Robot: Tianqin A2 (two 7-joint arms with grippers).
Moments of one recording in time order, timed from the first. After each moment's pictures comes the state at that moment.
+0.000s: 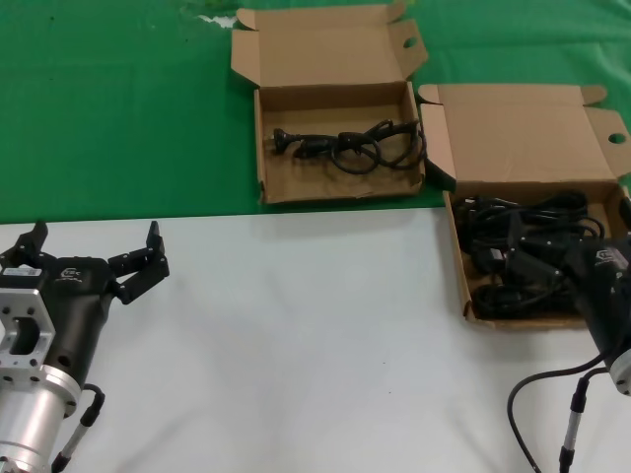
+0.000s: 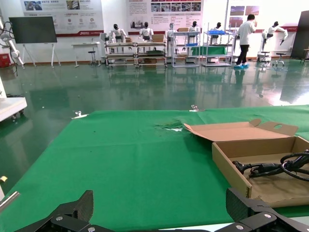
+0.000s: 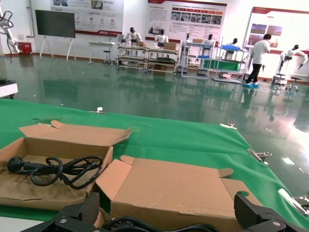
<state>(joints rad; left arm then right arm) 0.00 -0.30 1.60 -1.60 -1.80 0.00 0.00 0.05 0.29 -1.62 1.55 1.80 -0.02 -0.04</state>
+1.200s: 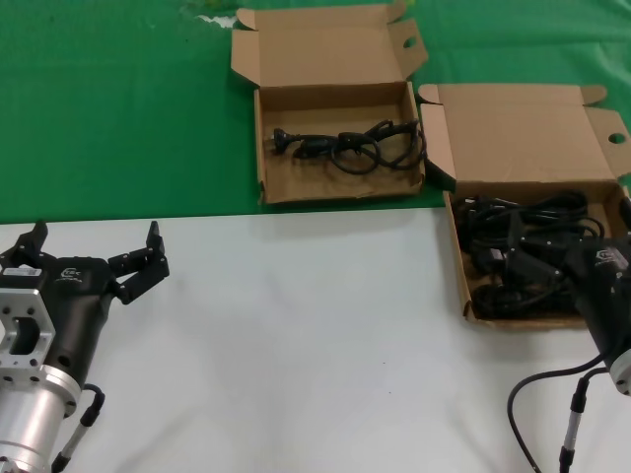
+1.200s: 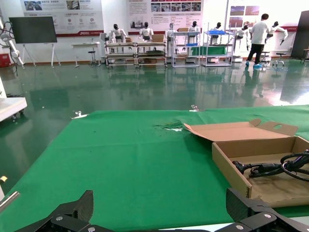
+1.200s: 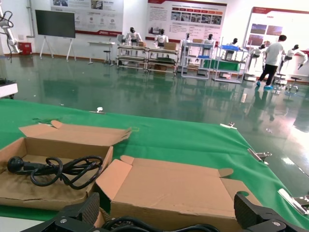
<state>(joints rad) 0.00 -0.30 1.60 -1.60 -1.80 0.00 0.00 0.05 0.29 -1.62 1.55 1.80 -0.02 -0.04</state>
